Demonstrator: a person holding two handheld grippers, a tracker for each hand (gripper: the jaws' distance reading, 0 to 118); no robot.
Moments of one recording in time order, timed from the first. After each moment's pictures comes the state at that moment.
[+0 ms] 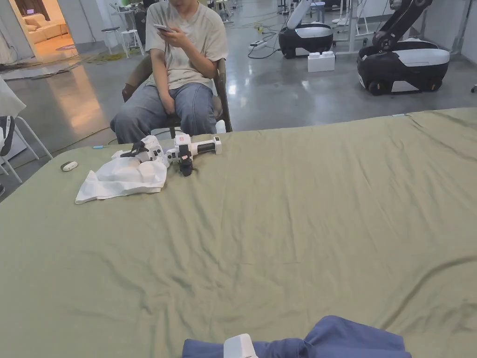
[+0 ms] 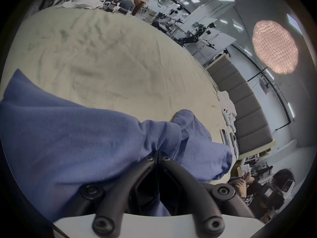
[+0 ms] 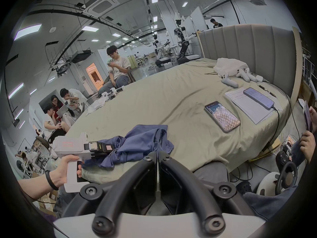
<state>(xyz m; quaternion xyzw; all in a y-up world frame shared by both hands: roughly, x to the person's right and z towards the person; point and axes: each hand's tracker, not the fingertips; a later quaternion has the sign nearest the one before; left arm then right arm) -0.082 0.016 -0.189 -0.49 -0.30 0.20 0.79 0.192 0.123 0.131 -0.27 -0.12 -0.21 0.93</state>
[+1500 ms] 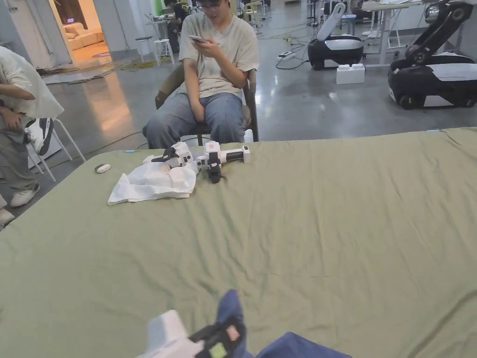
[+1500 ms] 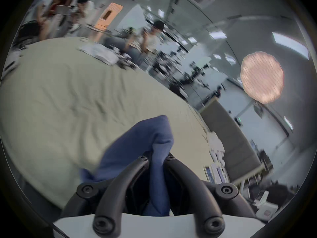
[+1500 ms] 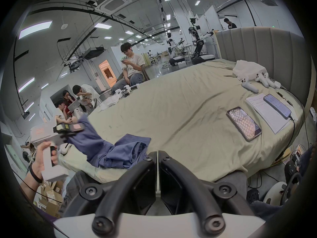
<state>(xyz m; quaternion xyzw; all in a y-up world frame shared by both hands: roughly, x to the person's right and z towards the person) -0.172 0.130 -0.173 -0.34 -0.30 0.25 0.86 0.178 0.131 0.097 -0.26 -0.06 -0.20 0.94</state>
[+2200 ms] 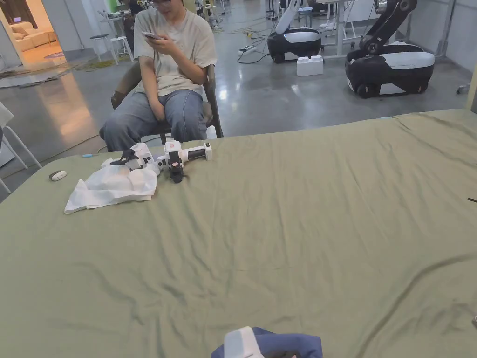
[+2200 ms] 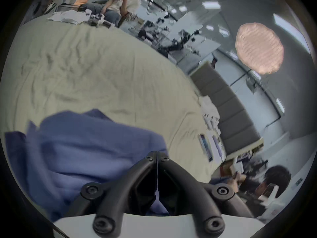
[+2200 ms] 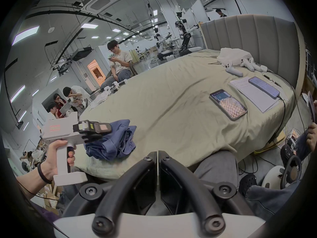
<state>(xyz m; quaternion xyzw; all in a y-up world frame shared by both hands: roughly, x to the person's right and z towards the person) -0.061 0.057 -0.171 -0.46 -0.35 0.19 0.79 0.188 0.105 0.127 -0.29 -0.10 -0.23 0.92</state>
